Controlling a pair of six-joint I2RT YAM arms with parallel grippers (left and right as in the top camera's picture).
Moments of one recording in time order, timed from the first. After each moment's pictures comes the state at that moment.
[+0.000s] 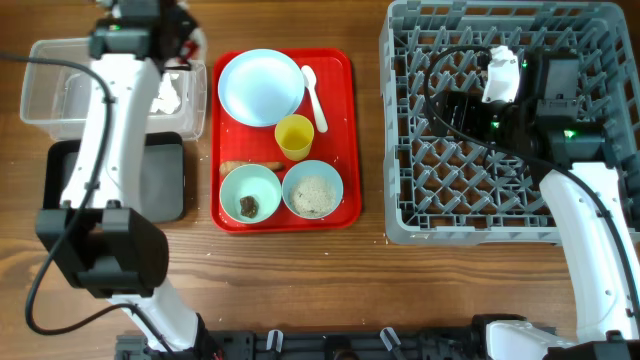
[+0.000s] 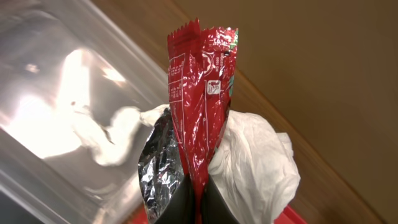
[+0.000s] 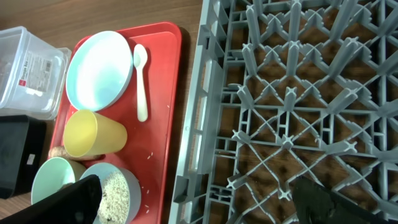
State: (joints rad) left arm -0.04 1.90 1.87 -0.81 -0.23 -0.77; right arm 0.01 1.38 1.23 -0.74 -0.37 0.12
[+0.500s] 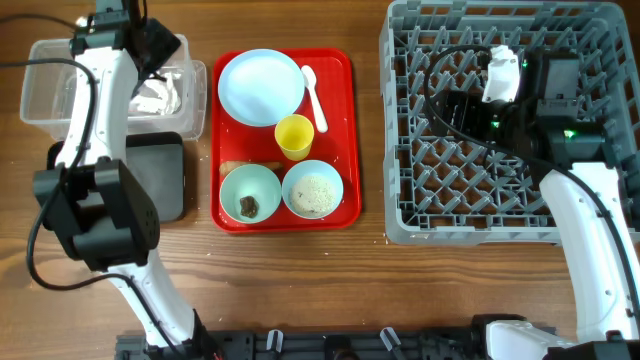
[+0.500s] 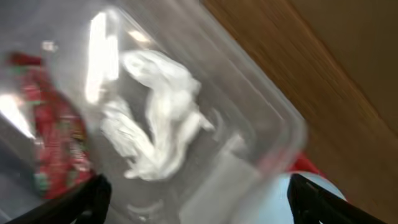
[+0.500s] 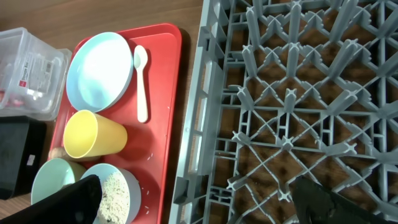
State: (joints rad) left arm 0.11 2.07 1.87 -0.83 -0.11 -0.67; right arm 0.01 1.38 1.23 -0.74 -0.37 0.12
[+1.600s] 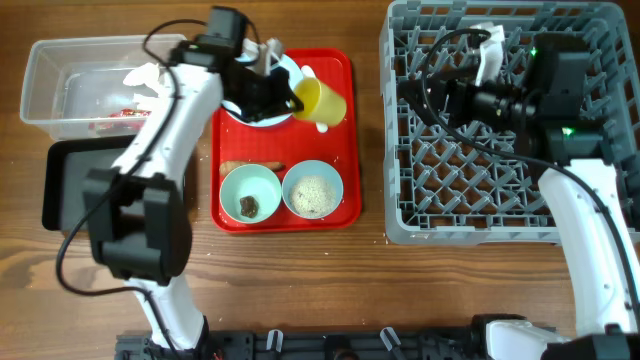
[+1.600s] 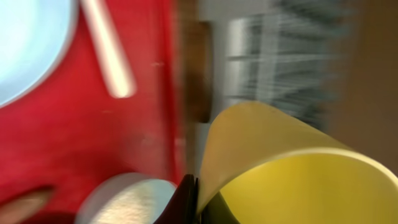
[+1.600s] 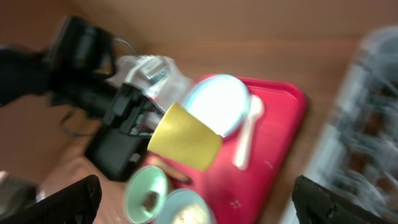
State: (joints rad) left arm -0.18 1.98 1.69 -0.93 0.76 -0.34; right arm 0.01 1.41 1.24 -0.44 -0.86 0.11
